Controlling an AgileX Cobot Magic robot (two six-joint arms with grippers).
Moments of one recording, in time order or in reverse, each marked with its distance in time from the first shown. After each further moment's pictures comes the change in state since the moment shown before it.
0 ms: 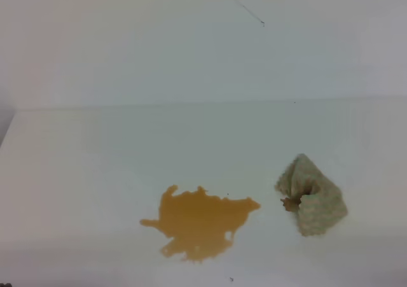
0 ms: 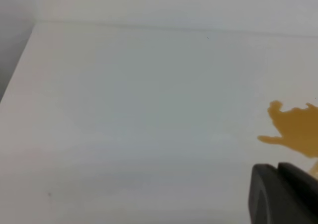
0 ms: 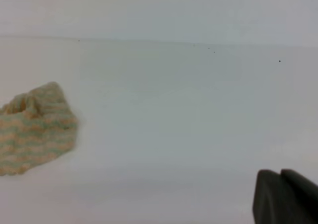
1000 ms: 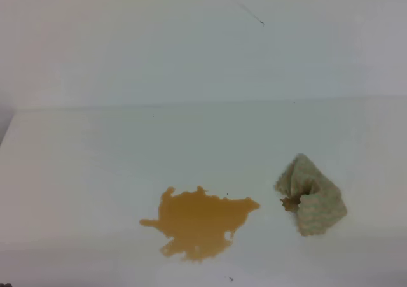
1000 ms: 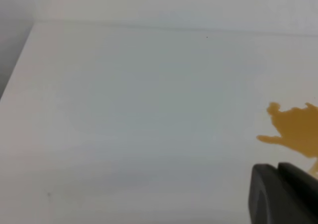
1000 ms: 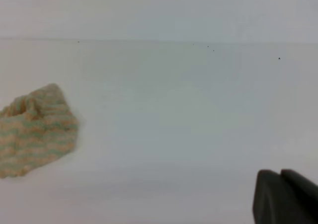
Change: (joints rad) left arm 0.000 0.000 0.000 0.000 0.000 0.000; right arm 0.000 0.000 0.000 -0.006 0.024 0.017
